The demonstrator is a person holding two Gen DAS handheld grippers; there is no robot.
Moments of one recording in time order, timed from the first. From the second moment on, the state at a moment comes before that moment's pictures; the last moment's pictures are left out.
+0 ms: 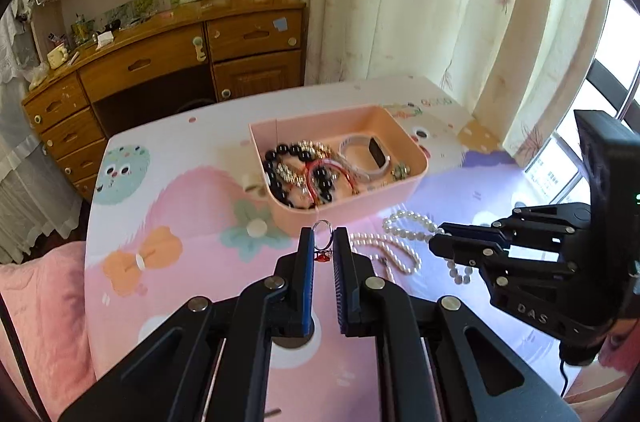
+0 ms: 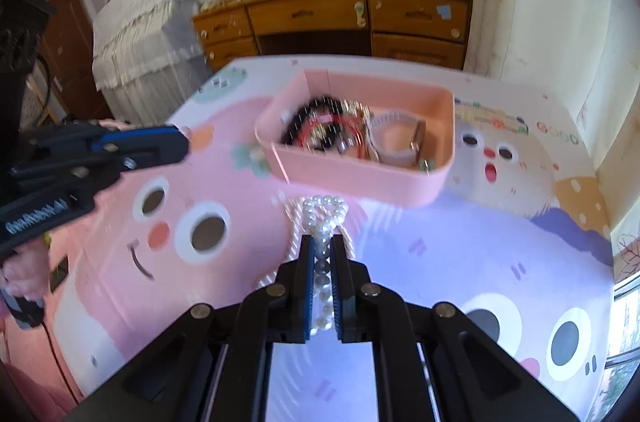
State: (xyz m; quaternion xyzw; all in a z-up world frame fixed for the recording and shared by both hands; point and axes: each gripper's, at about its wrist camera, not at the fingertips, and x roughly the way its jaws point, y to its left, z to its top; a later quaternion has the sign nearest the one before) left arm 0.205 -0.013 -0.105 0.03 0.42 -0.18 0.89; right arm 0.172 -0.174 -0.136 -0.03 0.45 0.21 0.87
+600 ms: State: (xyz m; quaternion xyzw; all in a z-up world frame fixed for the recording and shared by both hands) left arm 0.281 -0.040 -0.098 0.02 0.40 -0.14 0.91; right arm 0.222 -0.173 -0.093 0.02 0.37 0.20 0.91
